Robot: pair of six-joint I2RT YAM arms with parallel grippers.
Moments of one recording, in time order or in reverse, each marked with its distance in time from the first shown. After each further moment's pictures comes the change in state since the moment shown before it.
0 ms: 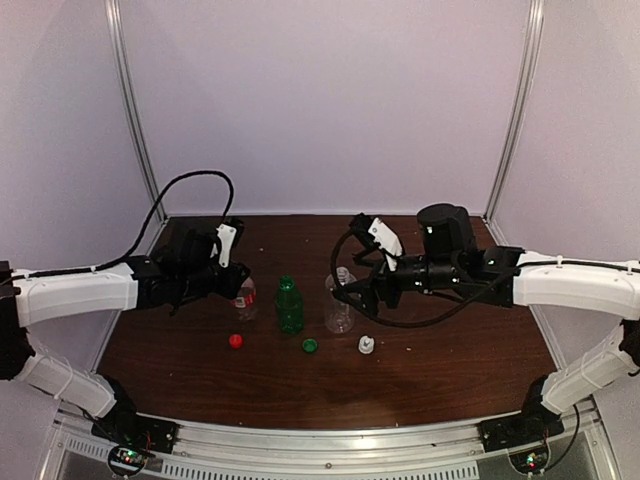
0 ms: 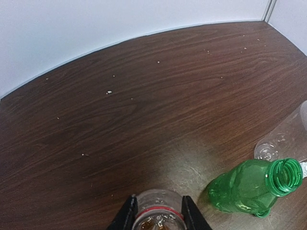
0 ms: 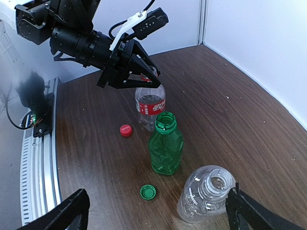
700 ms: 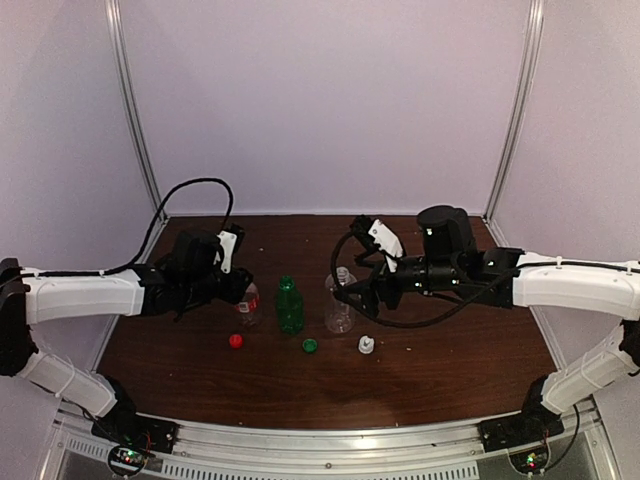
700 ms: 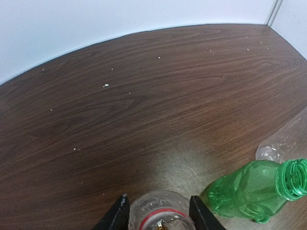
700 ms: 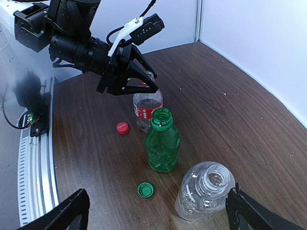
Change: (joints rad) left arm 0.000 0.034 -0.063 0.105 0.003 -0.039; right arm 0.000 0.000 -0.011 -0.001 0.020 0.005
